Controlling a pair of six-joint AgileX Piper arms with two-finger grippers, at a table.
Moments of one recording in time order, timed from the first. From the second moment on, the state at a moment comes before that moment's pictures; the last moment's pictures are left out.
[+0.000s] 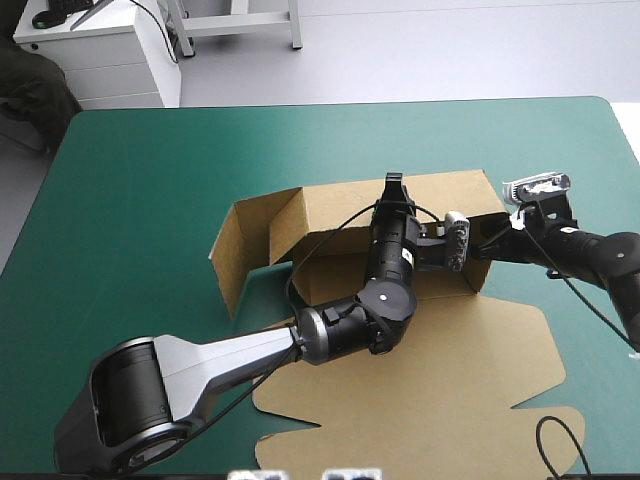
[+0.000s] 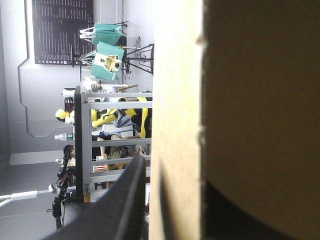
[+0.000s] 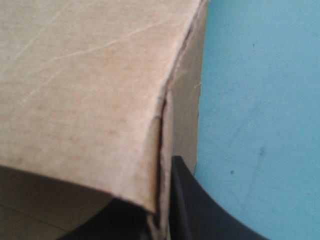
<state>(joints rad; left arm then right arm) -1.15 1.94 -1.56 1.46 0.87 -0.29 -0.10 1.28 -0.86 0.93 0.59 -1.07</state>
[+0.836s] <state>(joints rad) -1.27 1.95 -1.57 1.47 0.98 -0.29 -0.10 1.28 -0.86 0.90 0.52 -1.02</state>
